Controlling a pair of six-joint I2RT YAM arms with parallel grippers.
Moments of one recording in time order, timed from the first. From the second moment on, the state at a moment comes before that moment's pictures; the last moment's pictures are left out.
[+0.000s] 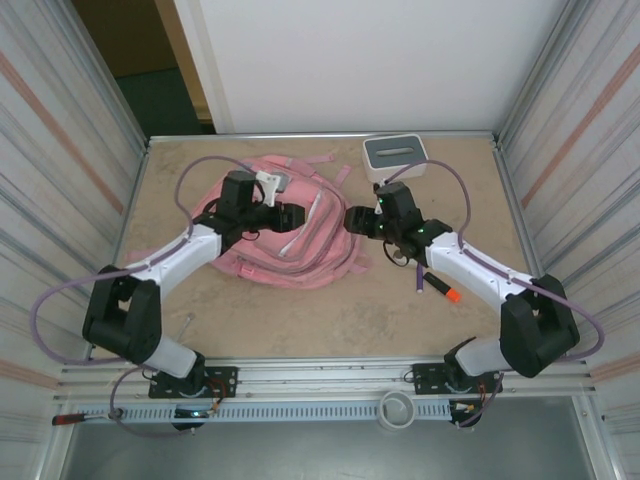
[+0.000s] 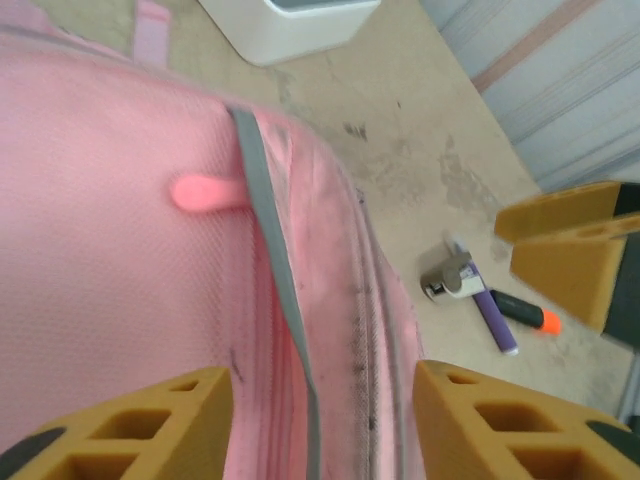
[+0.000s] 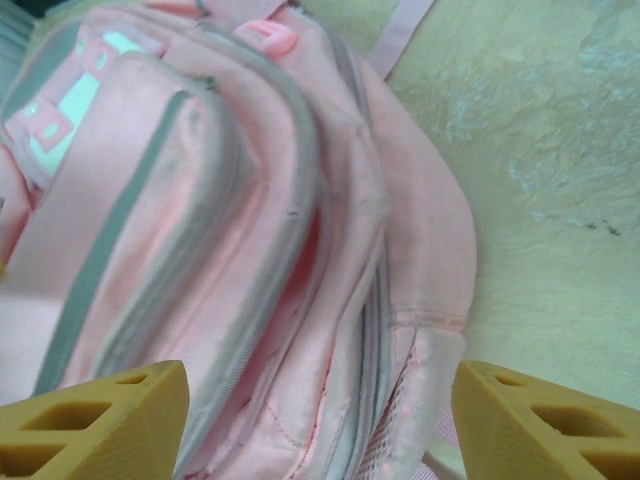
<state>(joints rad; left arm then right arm) -0.41 1.46 0.98 -0.09 0.48 -0.29 0.57 1.40 0.95 -0.24 -0.02 0.61</state>
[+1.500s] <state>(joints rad) -0.60 0.93 0.62 -0.11 0.05 -0.05 0.50 1.71 1.19 -0.27 -0.08 0.49</state>
